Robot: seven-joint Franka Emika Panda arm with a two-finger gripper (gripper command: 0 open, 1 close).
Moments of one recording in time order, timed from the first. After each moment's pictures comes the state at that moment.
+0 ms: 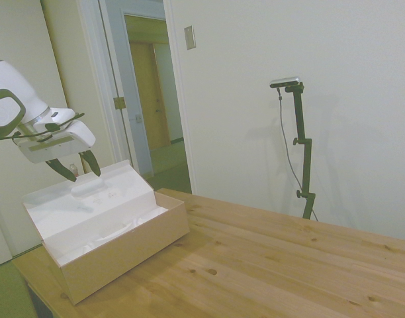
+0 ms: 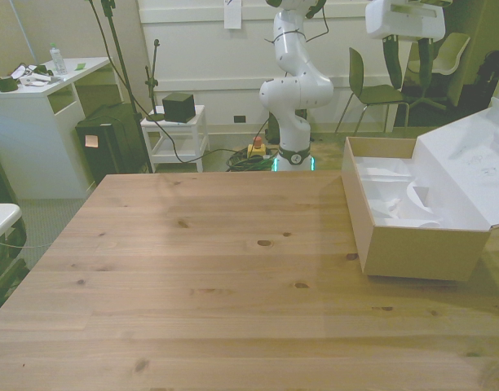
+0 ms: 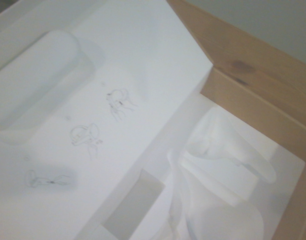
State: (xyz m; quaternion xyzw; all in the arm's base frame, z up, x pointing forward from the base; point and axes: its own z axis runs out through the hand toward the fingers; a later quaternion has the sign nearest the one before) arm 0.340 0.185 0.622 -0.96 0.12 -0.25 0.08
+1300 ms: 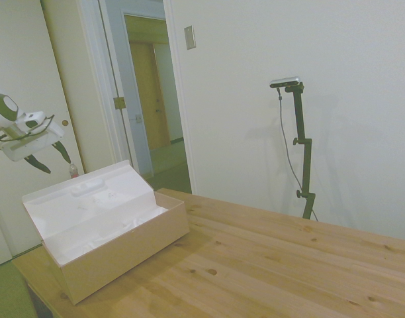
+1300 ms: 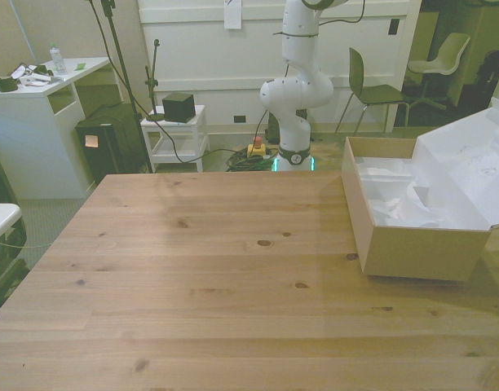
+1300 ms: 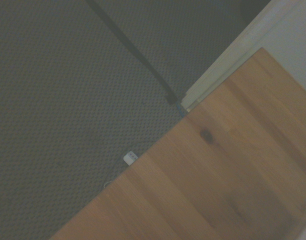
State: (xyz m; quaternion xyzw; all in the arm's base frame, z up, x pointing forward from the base) arm 0.404 0.484 0.576 -0.97 -0.01 -0.24 -0.01
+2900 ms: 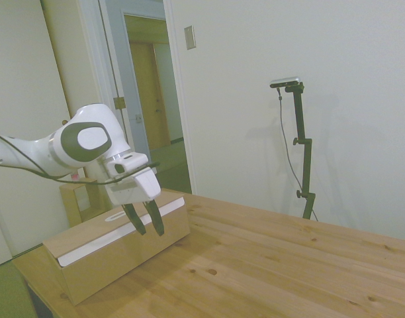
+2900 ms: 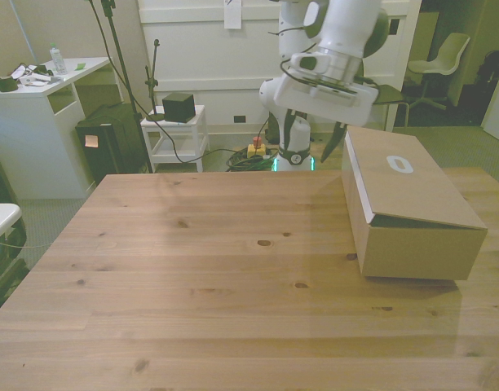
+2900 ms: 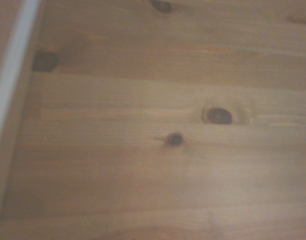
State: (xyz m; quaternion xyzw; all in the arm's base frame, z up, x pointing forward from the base) arm 0.417 -0.012 0.489 -0.90 0.40 -0.12 -0.09
